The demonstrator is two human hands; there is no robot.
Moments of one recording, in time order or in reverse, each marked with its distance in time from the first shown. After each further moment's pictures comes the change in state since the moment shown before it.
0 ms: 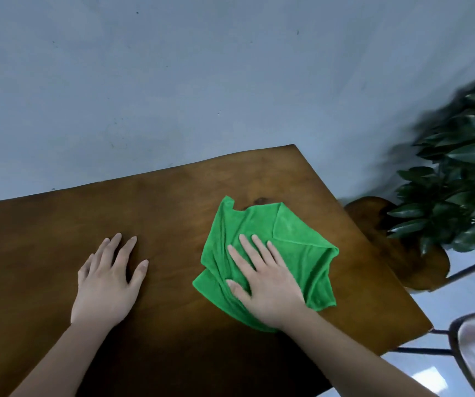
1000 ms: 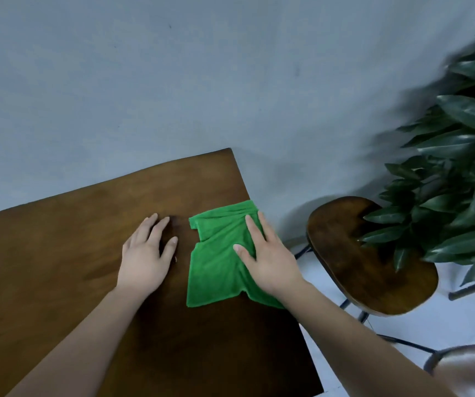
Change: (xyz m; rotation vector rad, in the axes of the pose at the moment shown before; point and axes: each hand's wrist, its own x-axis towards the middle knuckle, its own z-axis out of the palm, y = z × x) left_hand 0.064 0.314 0.064 -0.058 0.063 0.024; right_hand 0.009 0.283 -0.014 0.510 0.096 0.142
